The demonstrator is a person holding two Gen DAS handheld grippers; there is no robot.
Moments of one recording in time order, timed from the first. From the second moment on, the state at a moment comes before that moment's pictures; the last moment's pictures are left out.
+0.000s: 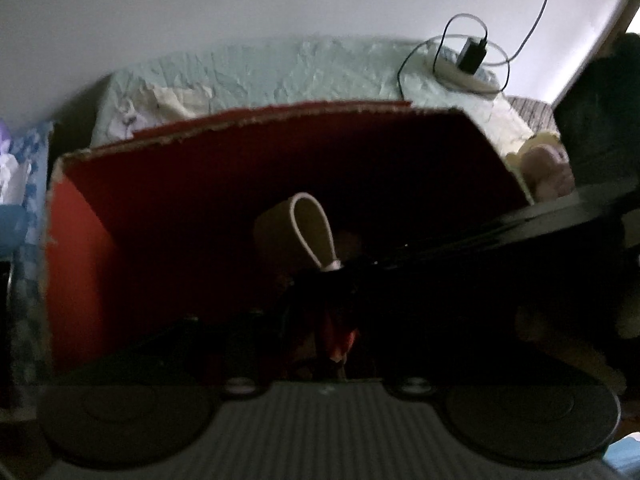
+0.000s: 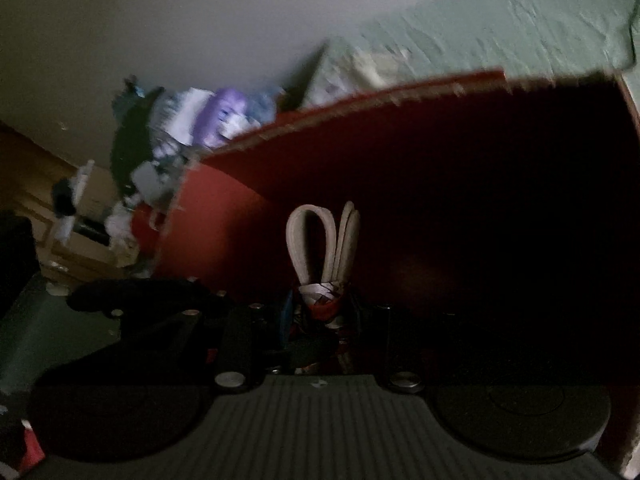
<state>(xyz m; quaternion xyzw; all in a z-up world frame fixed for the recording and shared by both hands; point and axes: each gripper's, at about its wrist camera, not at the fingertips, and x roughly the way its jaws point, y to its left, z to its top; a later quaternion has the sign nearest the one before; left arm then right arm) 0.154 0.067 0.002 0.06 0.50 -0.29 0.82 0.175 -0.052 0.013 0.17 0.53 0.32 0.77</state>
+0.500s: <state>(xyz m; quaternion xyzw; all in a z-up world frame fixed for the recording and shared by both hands) 0.153 0.056 -0.021 0.07 0.53 -0.27 0.80 0.173 -0.055 0.001 0.16 0.57 0.26 0.76</state>
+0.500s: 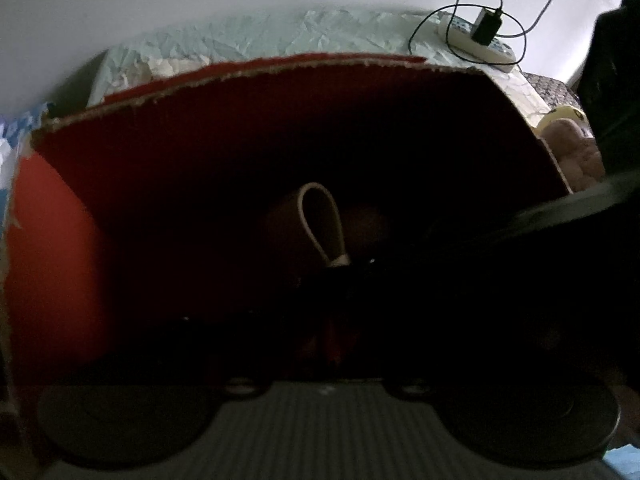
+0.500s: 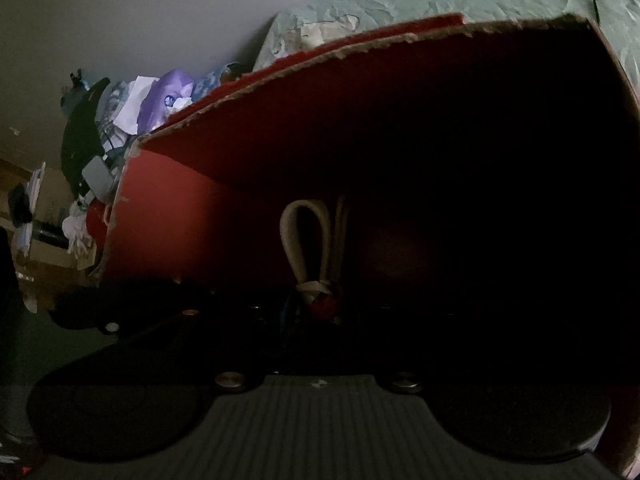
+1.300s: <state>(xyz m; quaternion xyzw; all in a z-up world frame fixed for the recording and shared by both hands) 0.143 0.040 -0.020 0.13 0.50 -0.22 0.83 0.174 -0.068 -0.004 0.22 0.58 0.24 0.75</state>
